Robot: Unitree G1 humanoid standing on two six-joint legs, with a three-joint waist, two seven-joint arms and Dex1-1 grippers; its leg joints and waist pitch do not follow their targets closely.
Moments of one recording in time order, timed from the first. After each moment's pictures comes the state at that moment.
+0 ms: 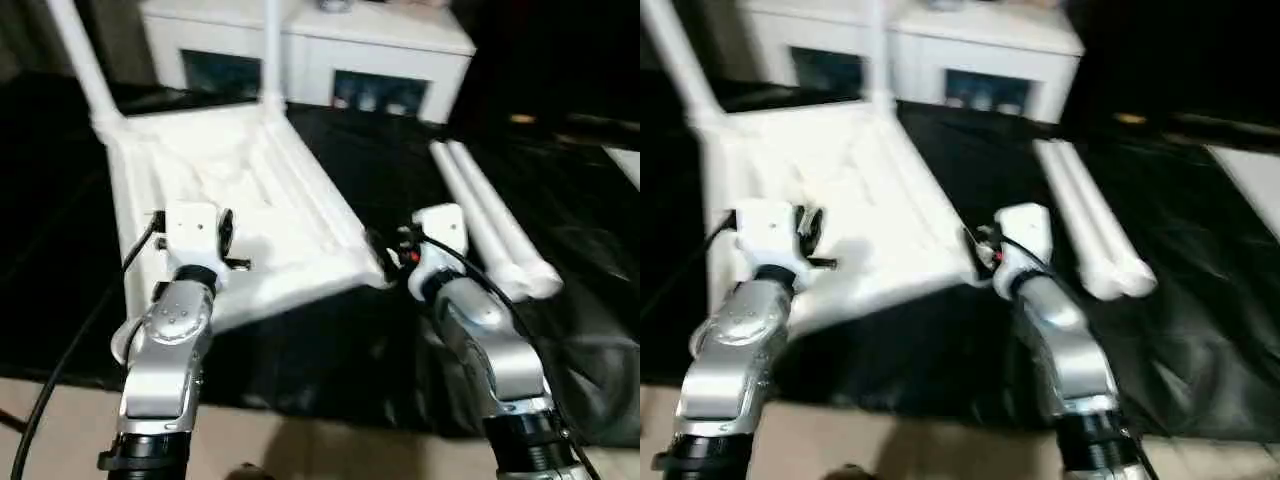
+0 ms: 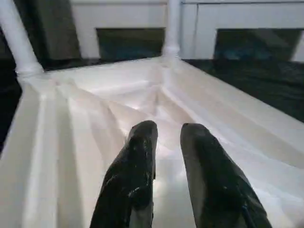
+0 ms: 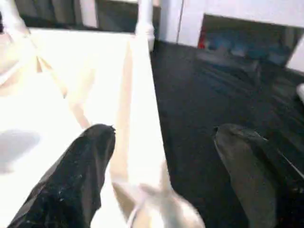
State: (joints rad) left arm -0.23 0.05 0.05 -0.13 0.04 0.37 -0.02; right arm -0.30 -0.09 0.07 0.03 0.07 0.37 0.19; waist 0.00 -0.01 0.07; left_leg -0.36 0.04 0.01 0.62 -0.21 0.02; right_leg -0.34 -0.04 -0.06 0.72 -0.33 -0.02
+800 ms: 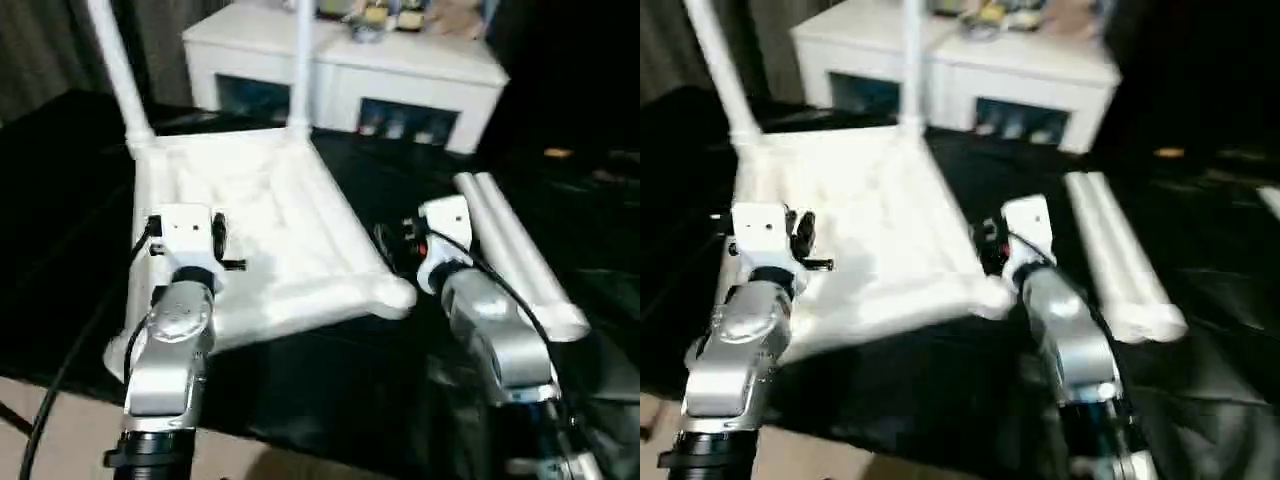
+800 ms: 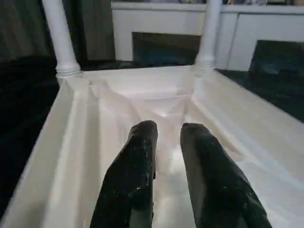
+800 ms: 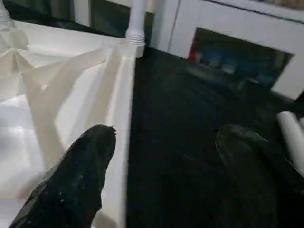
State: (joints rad) left arm -0.23 0.02 0.07 -0.11 0.06 0.39 0.05; right arm -0.35 -0.13 0.06 0.05 0.03 0.45 0.16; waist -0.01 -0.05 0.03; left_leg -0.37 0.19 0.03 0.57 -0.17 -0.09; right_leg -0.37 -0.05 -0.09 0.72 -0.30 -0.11
